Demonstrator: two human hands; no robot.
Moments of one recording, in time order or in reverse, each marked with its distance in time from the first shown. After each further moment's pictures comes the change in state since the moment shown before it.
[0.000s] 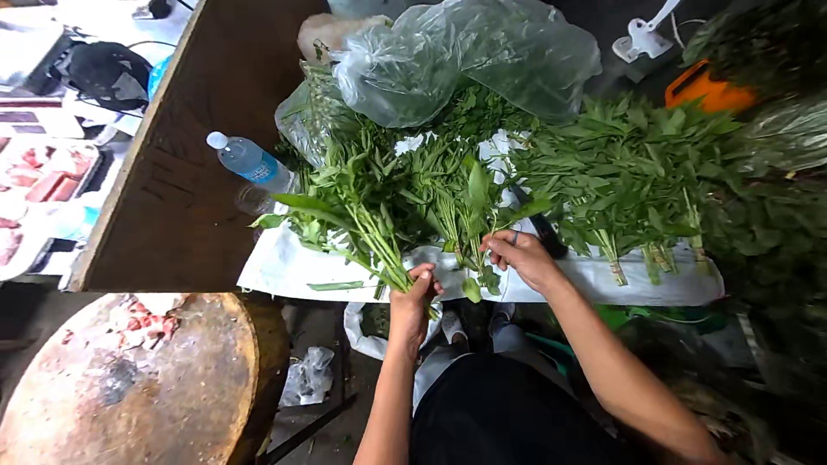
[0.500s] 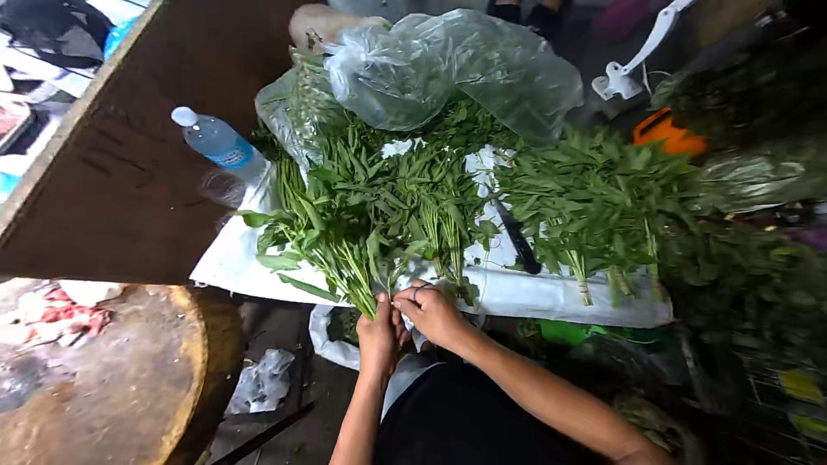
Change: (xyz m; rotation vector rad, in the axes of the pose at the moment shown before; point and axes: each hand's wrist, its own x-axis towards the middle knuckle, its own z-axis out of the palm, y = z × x) left_hand -0.023 -0.020 -0.012 0.073 0.311 -0.099; right_hand -0.027 0.012 0.119 -0.628 -0.256 -0.113
